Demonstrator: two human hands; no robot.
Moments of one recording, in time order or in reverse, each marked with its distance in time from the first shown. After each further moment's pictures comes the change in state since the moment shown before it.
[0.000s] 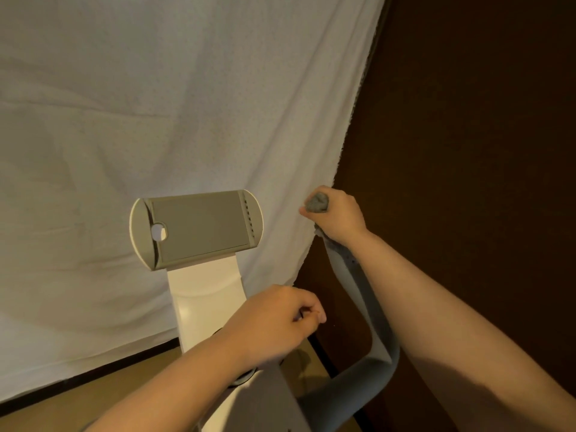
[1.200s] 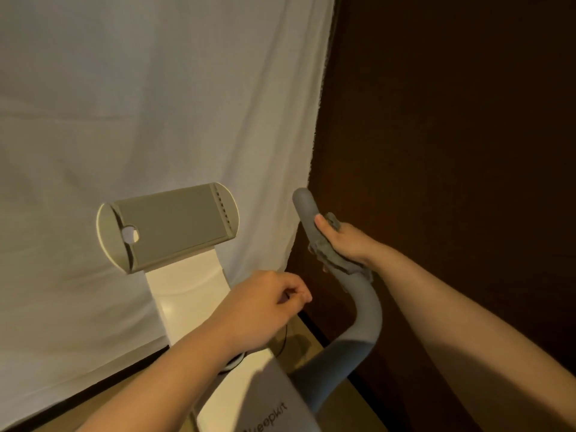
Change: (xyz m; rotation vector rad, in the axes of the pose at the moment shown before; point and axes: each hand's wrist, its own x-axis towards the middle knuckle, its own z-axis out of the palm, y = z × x) left_hand -0.002 0.003 -0.002 0.002 -0.004 0.011; right_hand -0.070 0.046 -0.018 0.214 -0.341 0.470
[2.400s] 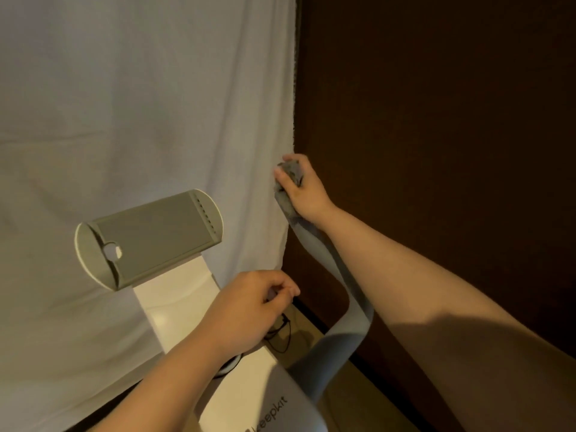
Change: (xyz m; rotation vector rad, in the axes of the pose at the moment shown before) left_hand -0.004 -0.001 0.001 0.004 0.049 -0.019; right_hand 0.027 -0.060 0.009 0.301 0.372 -0.443
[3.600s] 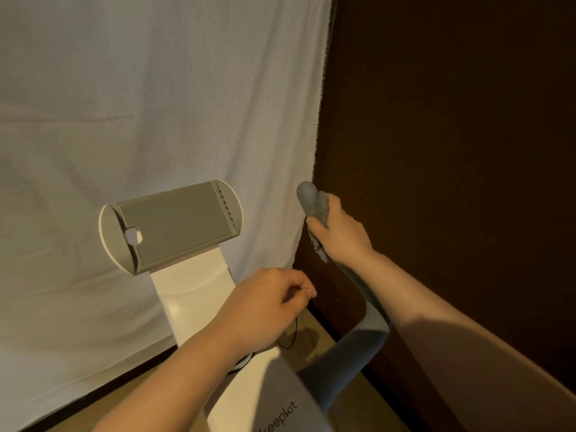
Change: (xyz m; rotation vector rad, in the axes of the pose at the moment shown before) left_hand 0.002 0.000 0.001 0.051 -0.023 0.017; right_hand -0.048 0.030 -0.009 -0.623 -0.121 0.103
